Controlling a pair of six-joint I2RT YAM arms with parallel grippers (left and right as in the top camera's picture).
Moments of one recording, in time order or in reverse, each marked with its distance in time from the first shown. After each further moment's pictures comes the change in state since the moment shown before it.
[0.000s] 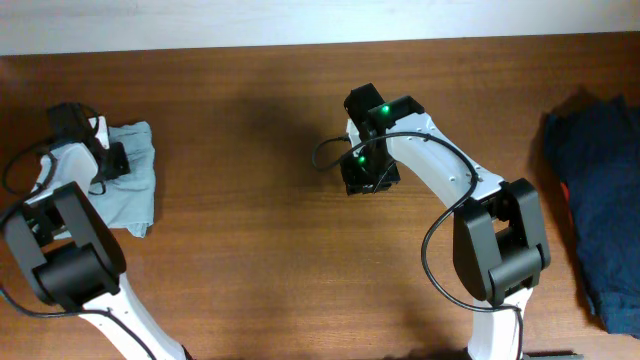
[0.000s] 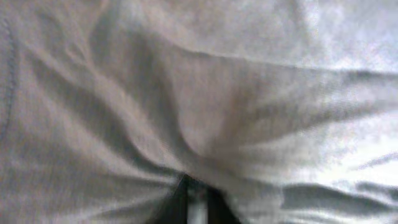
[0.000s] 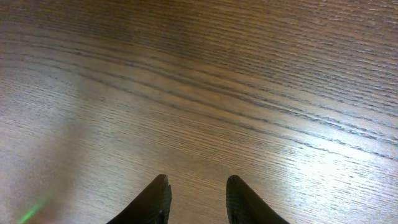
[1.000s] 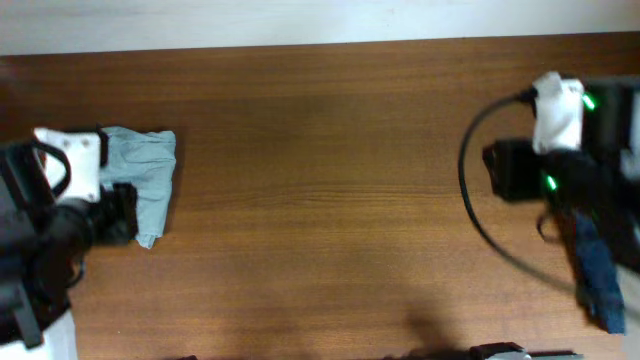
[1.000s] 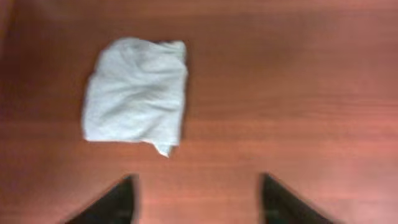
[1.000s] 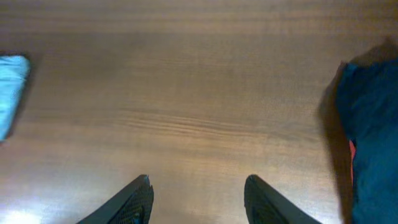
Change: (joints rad) left arm -0.162 -1.033 0.146 -0.906 0.210 0.029; right arm -0.337 -0.820 0.254 -0.397 0.125 -0.203
